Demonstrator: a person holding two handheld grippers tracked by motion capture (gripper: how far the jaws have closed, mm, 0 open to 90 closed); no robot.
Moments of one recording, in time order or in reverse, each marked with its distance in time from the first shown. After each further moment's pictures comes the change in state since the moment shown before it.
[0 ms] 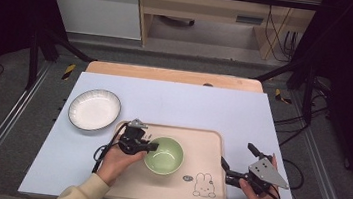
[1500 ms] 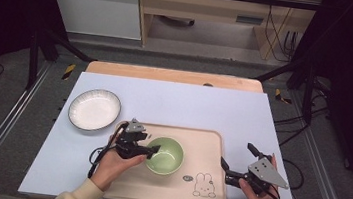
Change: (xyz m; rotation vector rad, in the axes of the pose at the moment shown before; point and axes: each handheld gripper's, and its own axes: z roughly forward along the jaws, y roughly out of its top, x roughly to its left) left arm -0.008 -0.004 -0.012 -0.096 0.100 0.111; right arm 0.000 0.000 0.001 0.005 0.004 -0.002
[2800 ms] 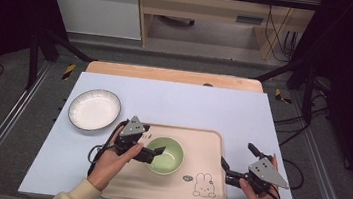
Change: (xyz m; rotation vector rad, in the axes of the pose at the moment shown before) left arm -0.010 0.011 -0.016 -0.182 -0.087 0.144; right arm -0.001 0.000 0.000 -0.004 -0.003 0.009
